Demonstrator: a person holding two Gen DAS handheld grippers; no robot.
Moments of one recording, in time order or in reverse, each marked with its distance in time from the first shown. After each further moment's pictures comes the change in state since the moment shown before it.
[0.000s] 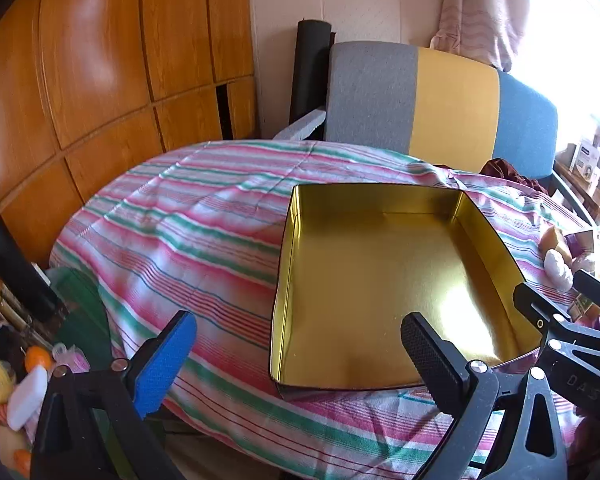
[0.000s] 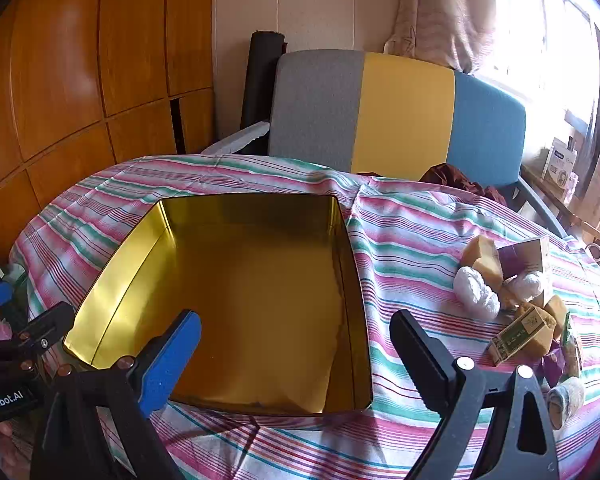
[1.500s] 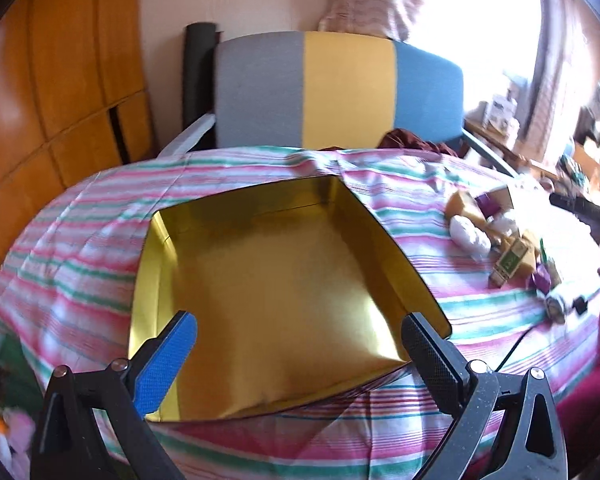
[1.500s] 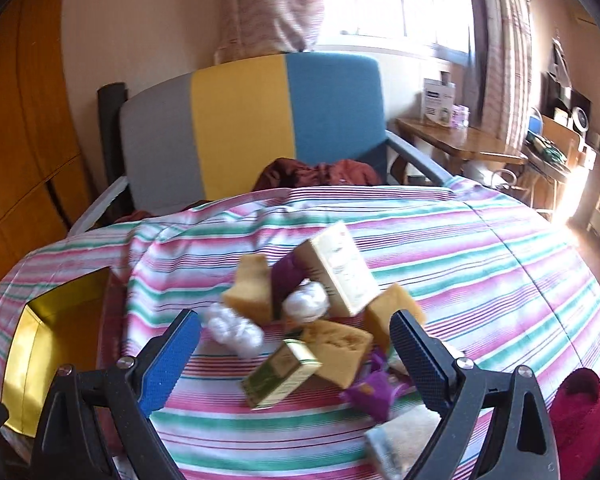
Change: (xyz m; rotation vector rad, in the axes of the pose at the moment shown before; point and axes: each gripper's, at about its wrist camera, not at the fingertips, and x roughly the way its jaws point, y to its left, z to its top) left arm -0.001 -0.101 0.018 0.225 0.035 -0.295; right arm -0.033 -0.261 0.006 0.365 -0.023 -0.270
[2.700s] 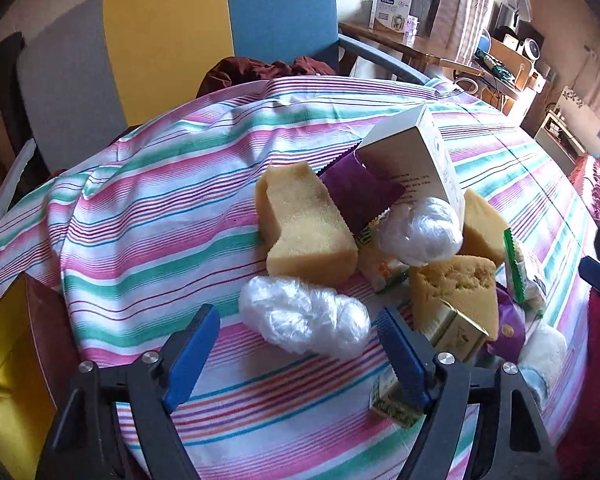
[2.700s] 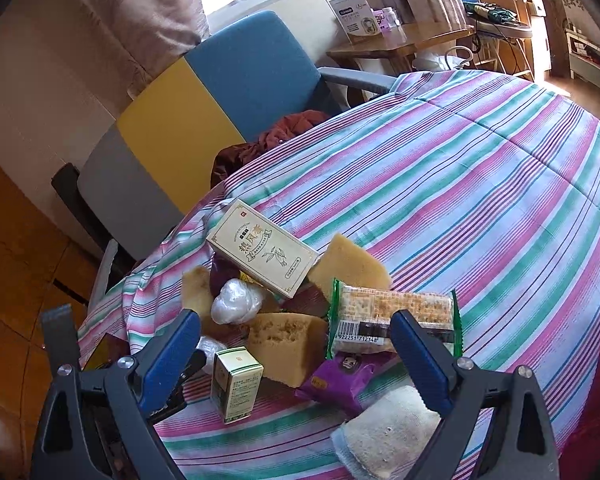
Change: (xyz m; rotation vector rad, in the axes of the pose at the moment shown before) left arm 0.201 -0.243 0.093 0.309 0.256 -0.283; right arm 0.034 -0.101 -0.014 0.436 0.128 0.128
